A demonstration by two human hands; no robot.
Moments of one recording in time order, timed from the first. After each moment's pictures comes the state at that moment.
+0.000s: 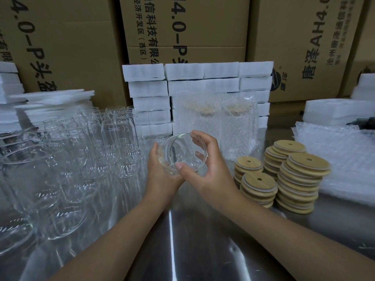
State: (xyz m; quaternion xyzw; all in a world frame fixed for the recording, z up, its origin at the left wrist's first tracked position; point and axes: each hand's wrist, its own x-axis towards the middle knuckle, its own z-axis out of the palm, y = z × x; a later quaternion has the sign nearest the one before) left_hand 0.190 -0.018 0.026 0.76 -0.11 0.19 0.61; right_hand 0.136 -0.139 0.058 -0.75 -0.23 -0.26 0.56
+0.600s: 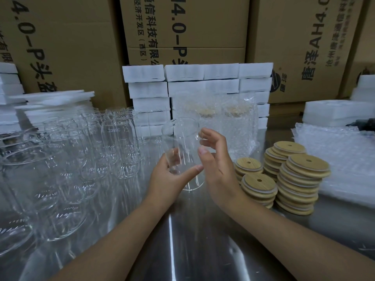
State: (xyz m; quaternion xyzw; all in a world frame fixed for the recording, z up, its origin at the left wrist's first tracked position) left_hand 0.176 -0.024 0.034 0.73 -0.15 0.17 0.64; right_hand 0.140 -0.146 0.060 -0.72 -0.20 -0.30 0.59
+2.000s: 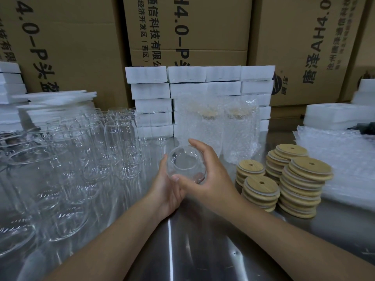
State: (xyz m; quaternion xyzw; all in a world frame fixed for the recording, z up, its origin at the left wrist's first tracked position) left_hand 0.178 -0.023 0.041 0.46 -0.08 -0.12 0.88; right_hand 0.136 -0.140 0.054 -0.79 -0.23 -0.27 0.50
